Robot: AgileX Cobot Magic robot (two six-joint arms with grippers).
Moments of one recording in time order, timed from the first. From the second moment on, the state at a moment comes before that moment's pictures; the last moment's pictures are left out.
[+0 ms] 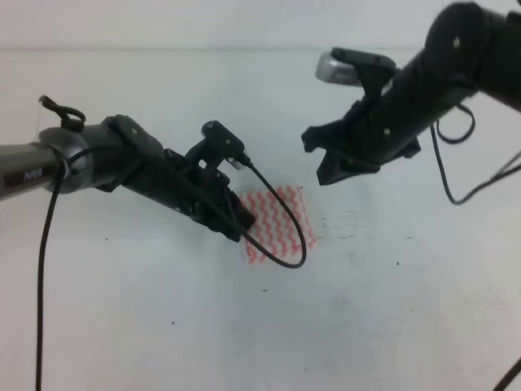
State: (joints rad) left arm -0.35 2.09 -1.40 -0.78 0.74 1.35; right arm 0.40 1.96 -1.72 0.46 1.04 -0.05
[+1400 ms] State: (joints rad) left arm -0.35 2.08 -1.40 -0.78 0.72 1.35; right arm 0.40 2.07 -1.54 0.67 0.90 -0.18
